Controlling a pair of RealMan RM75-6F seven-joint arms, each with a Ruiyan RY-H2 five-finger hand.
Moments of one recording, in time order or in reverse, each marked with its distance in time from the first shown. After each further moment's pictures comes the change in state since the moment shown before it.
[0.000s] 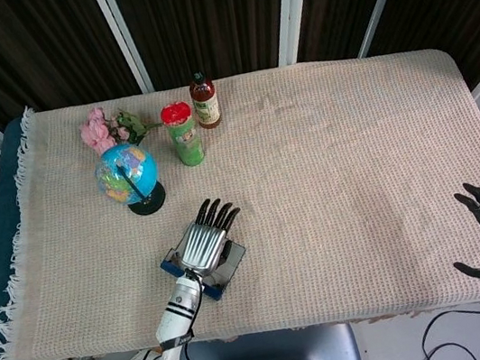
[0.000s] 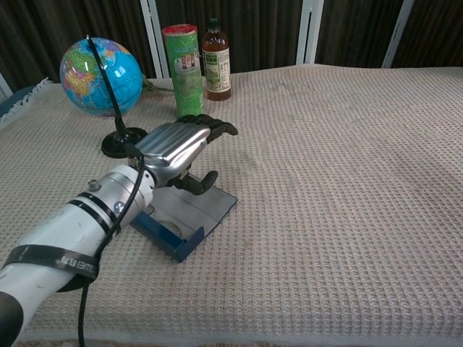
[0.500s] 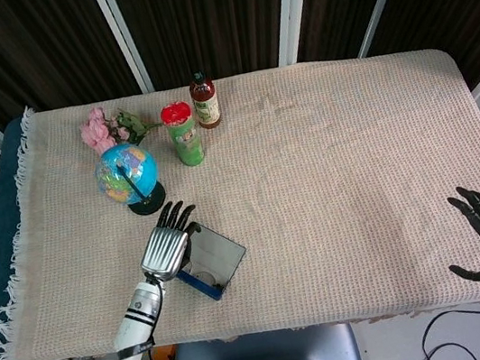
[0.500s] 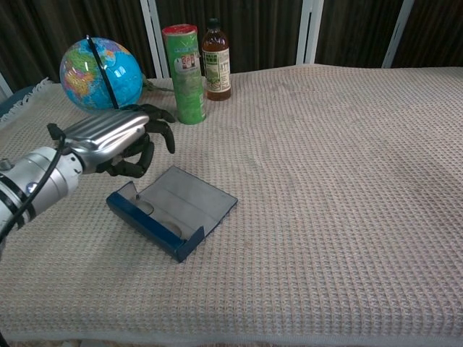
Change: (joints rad) left arm 0.092 0.288 0.054 -0.251 -0.061 -0.004 0.044; right arm 0.003 -0.011 -0.005 -0.010 -0.008 -0.010 -0.038
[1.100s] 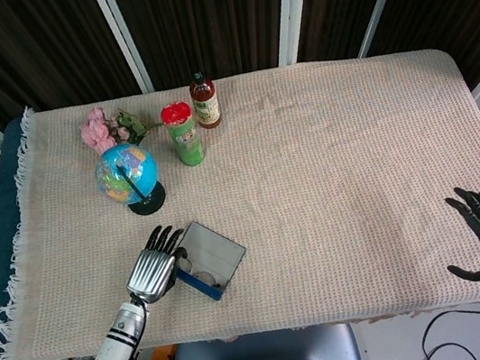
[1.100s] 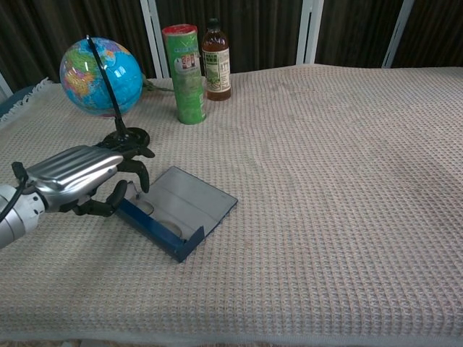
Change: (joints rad) left arm 0.069 0.047 0.122 0.014 0.084 0.001 -0.081; right arm -0.001 -0.005 0.000 -0.005 0.002 0.002 -0.013
